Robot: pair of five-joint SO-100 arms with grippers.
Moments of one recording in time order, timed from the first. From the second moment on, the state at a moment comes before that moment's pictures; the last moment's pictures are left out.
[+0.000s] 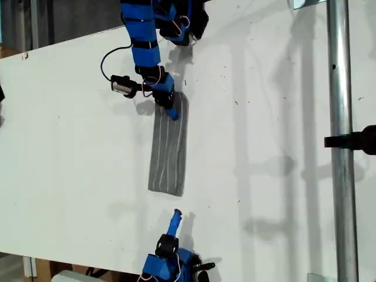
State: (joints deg) arm 0 -3.2 198.7 163.7 71.1 -68.6; arm 1 13.9 106.3 141.8 36.8 75.8
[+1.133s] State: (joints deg) arm 0 -2.9 198.7 163.7 71.1 -68.6; arm 1 7.2 123.4 137.2 33.7 70.1
